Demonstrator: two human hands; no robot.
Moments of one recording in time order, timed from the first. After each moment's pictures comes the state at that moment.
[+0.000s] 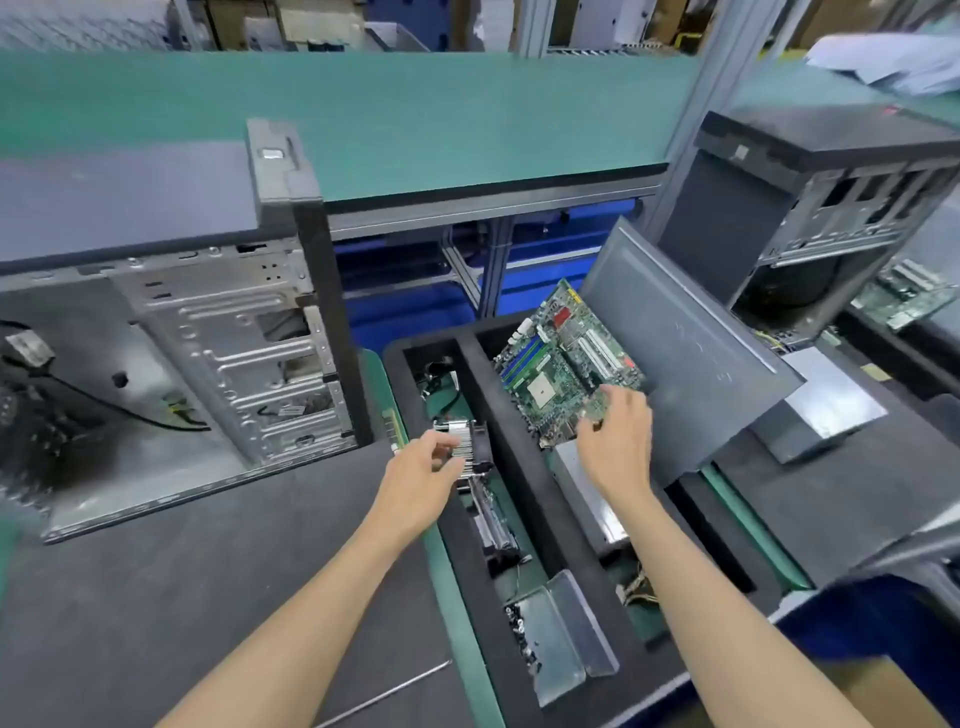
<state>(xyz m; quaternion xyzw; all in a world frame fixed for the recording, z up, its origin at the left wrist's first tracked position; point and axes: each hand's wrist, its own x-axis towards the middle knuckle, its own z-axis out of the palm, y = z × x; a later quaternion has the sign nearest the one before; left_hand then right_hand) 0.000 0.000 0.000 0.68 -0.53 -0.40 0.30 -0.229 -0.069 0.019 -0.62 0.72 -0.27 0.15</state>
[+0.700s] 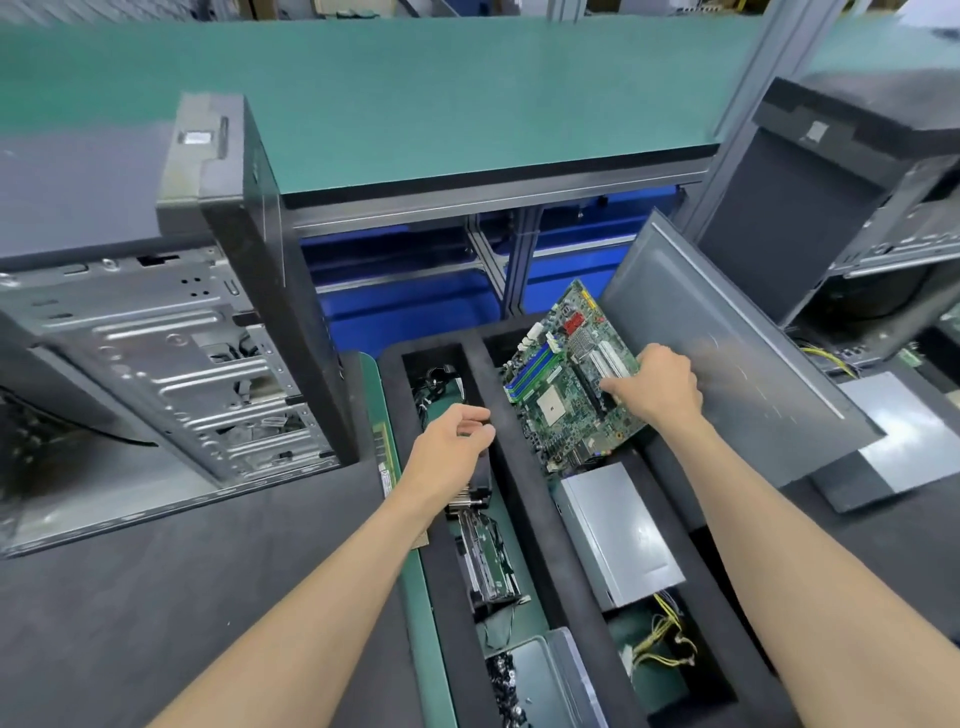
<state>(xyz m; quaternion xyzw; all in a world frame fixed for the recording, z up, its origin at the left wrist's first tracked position) -0.036 -0.084 -0.007 0.68 -0.45 -0.46 0.35 -0.270 -0.214 0.028 -0.61 0.77 -0.11 0.17</state>
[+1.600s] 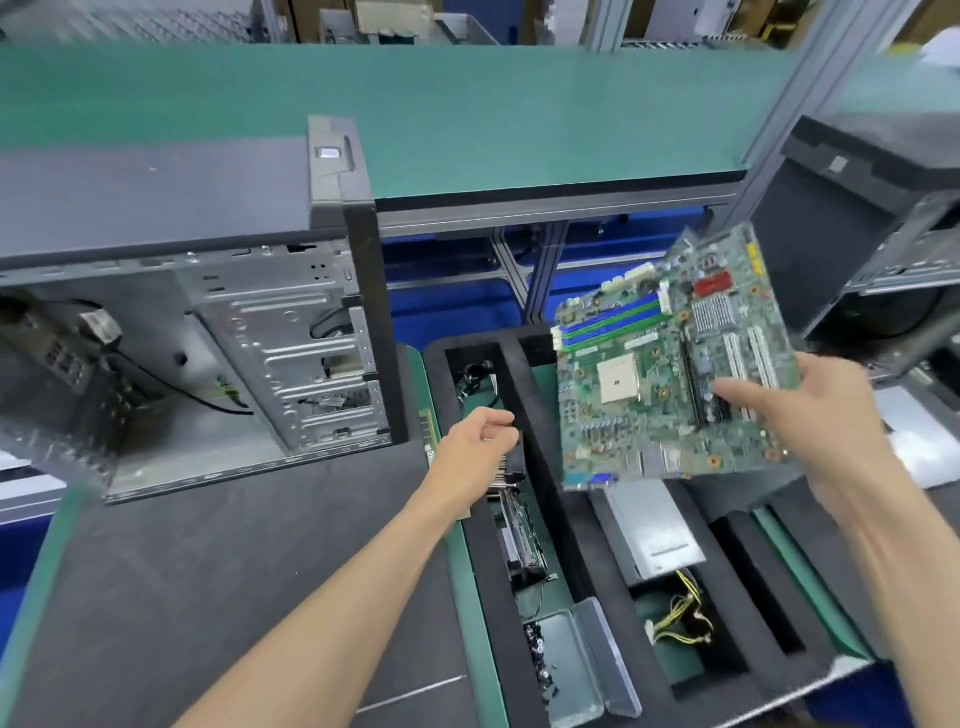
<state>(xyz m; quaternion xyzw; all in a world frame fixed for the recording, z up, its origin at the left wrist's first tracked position) -0.016 -0.033 0.021 0.66 -0.43 -0.49 0.37 -0.302 -0.094 0.144 -0.57 0.68 -0.35 0.29</state>
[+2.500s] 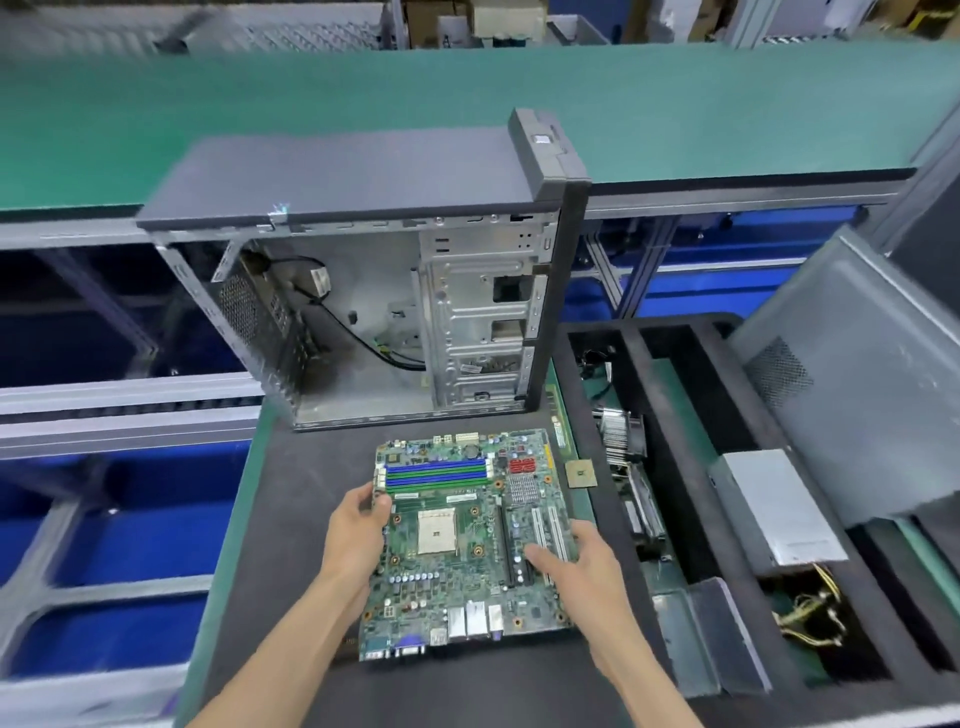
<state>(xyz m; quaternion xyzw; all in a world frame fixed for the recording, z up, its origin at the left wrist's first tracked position) 0.173 0.175 -0.045 0.78 -0.13 -0.39 0.47 -0.080 0.112 -0.031 -0.54 0.60 -0.20 0.55</state>
